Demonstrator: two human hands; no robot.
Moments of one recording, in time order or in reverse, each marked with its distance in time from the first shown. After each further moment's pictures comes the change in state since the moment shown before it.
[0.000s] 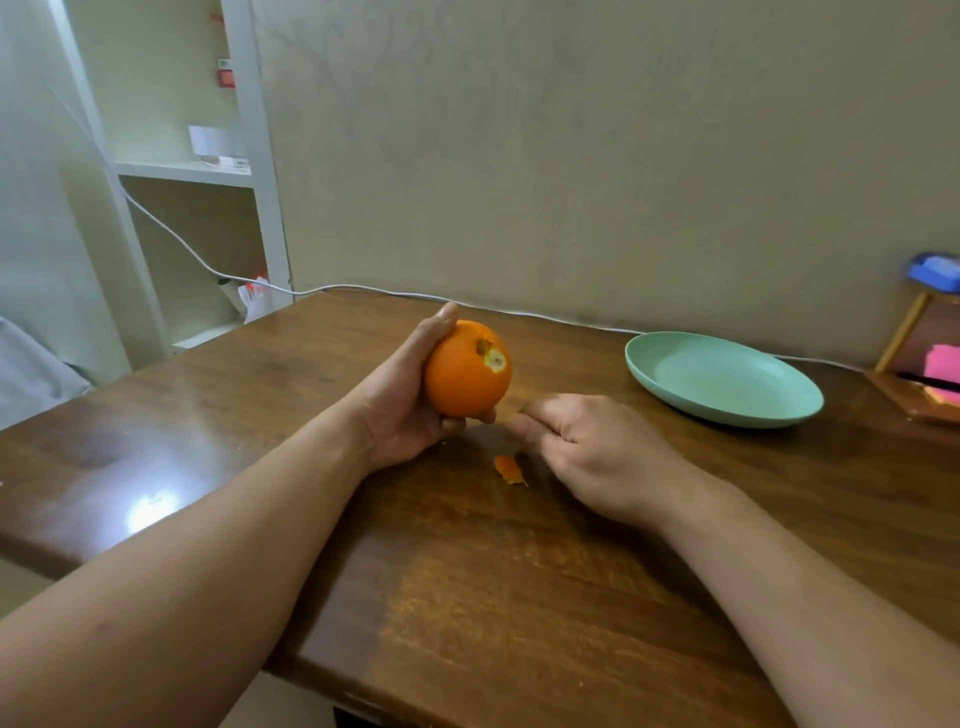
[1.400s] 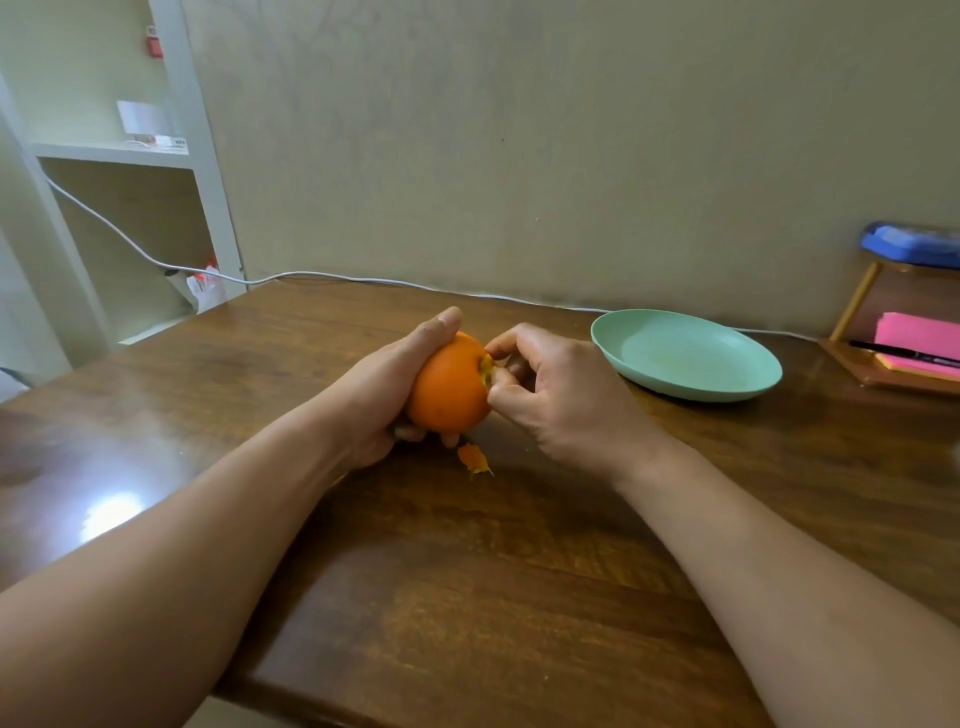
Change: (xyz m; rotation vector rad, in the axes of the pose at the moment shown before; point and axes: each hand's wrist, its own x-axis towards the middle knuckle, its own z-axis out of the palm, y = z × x) left_hand -0.002 -0.005 0.015 0.405 0.038 -0.026; right_hand 0.013 0.011 -0.001 0.108 0.321 -0.114
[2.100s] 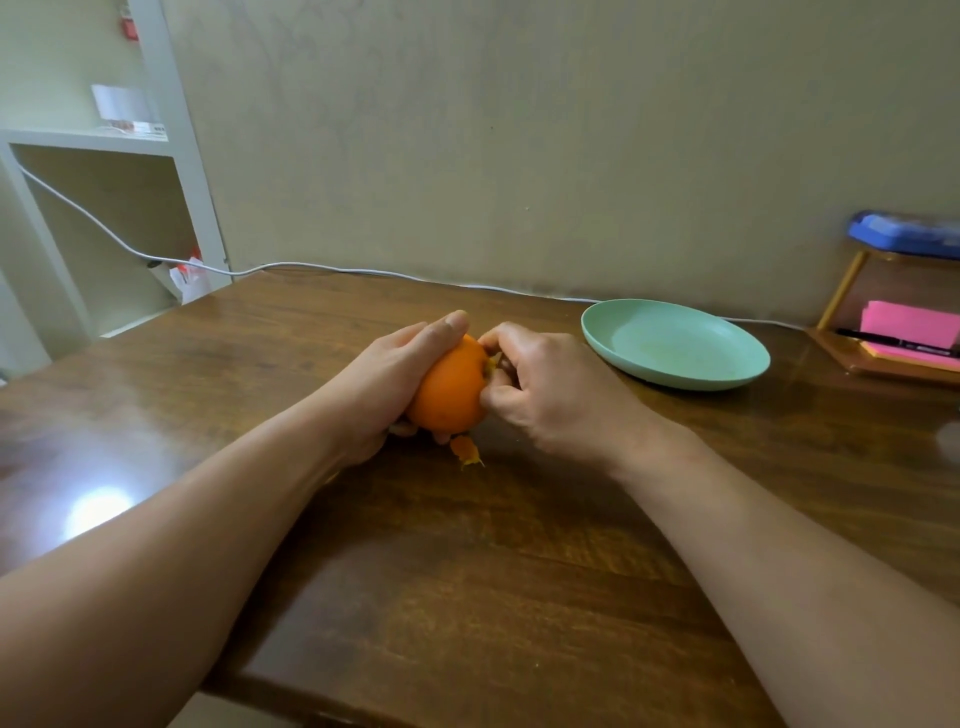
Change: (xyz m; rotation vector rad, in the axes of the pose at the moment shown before) left_hand 0.002 -0.003 0.007 0.156 0.019 0.105; right_hand 0.002 -0.001 -0.004 -0.134 -0.137 -0.008
